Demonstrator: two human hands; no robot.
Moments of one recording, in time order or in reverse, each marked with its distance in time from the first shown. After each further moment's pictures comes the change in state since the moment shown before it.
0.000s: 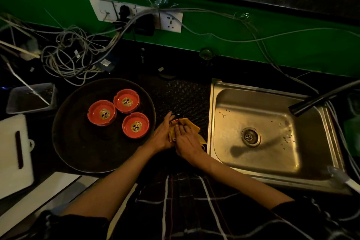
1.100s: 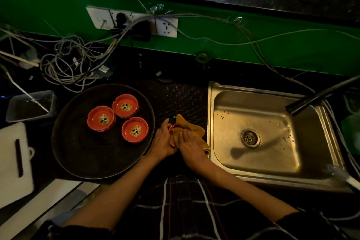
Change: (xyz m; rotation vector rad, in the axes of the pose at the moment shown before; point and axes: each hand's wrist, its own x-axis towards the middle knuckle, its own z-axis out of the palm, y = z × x) left_hand -0.007 0.005 0.020 0.092 0.120 -0.064; right_hand -0.023 0.006 -0.004 0.014 -0.039 0.029
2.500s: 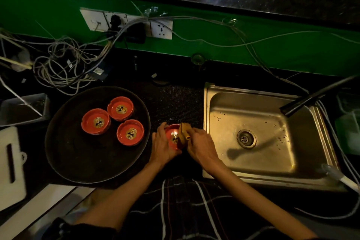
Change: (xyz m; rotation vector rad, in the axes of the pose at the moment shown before) left_hand -0.004 0.010 0.023 -0.130 0.181 -0.067; right_hand -0.025 0.029 -0.040 0.315 0.255 0.188
